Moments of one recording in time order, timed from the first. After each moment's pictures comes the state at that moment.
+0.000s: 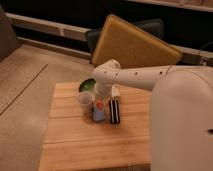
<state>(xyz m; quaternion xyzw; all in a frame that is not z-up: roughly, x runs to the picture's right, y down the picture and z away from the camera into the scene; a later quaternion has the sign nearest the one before) -0.033 0.085 0.826 -0.29 0.15 0.65 0.69</state>
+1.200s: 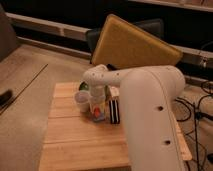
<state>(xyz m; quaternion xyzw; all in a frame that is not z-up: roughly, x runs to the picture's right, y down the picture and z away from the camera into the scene) -0.049 0.130 0.862 -0.32 0.26 0.60 0.68</state>
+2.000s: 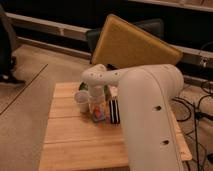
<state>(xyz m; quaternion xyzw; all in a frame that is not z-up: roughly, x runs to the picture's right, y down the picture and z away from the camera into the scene) -0.048 0.130 0.860 -0.31 0.27 0.60 0.69</state>
